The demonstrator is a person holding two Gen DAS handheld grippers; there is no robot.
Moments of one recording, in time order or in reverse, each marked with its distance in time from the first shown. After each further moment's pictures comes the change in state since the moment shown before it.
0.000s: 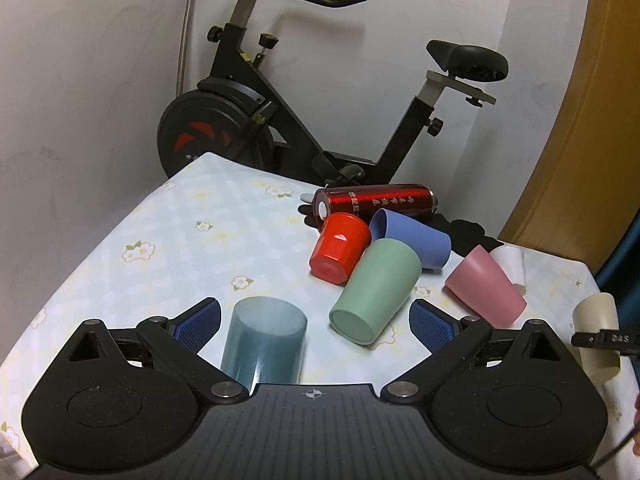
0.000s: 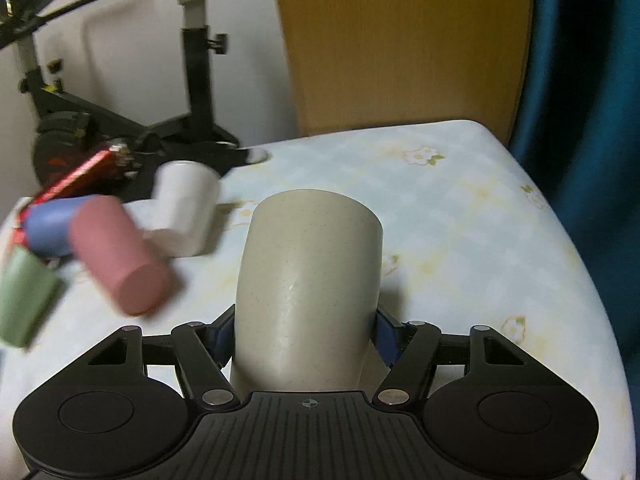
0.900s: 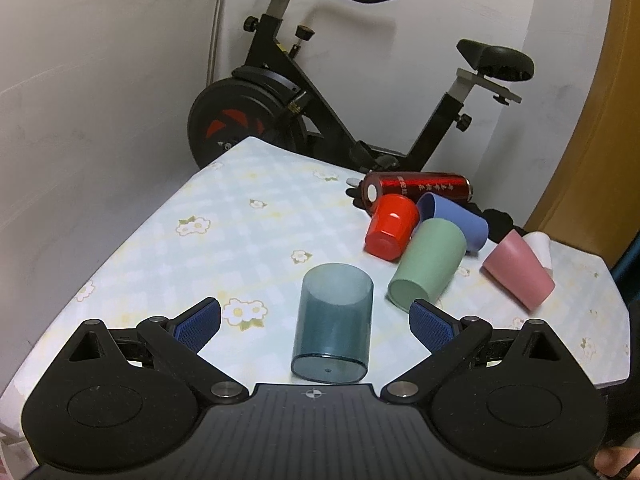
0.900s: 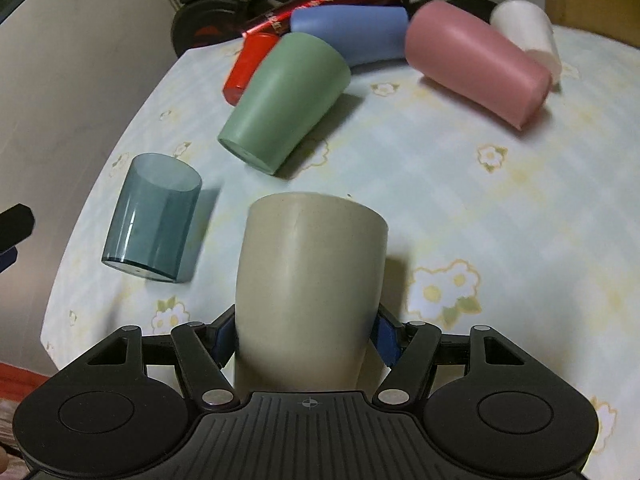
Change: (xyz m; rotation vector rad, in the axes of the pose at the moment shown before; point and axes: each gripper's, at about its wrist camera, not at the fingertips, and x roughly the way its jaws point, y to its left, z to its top) left arm -0.015 0.041 -0.016 -0.026 0.022 0.050; right arm -0.002 0.213 -0.084 -0.135 0.327 0.316
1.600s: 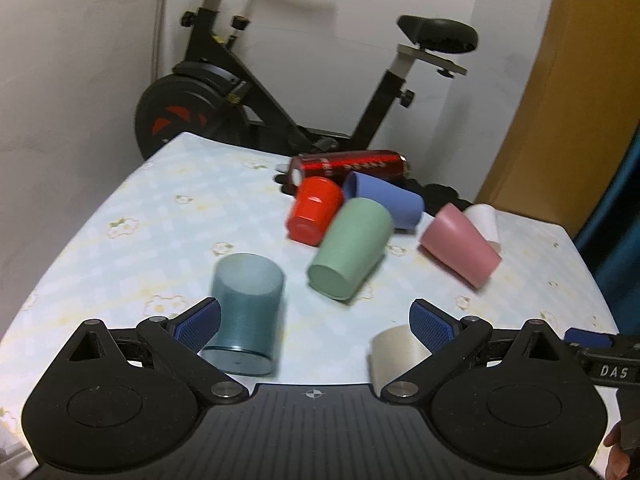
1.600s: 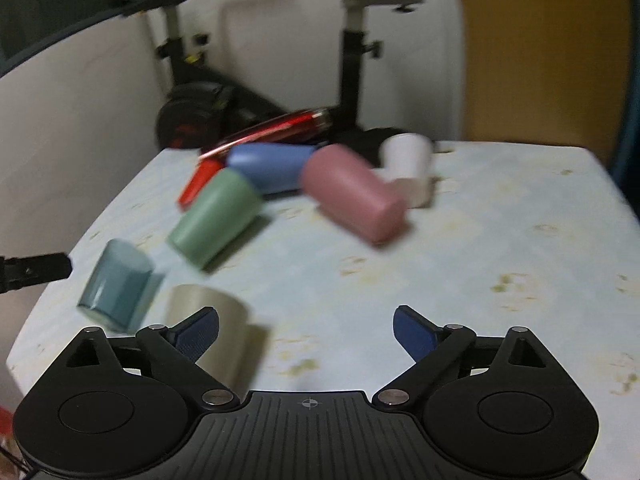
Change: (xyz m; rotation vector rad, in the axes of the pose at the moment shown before) left arm 0.008 -0.056 -0.005 0.092 0.041 -0.115; right arm -0.104 -0.063 -0.015 -0.062 -0.357 -0.137
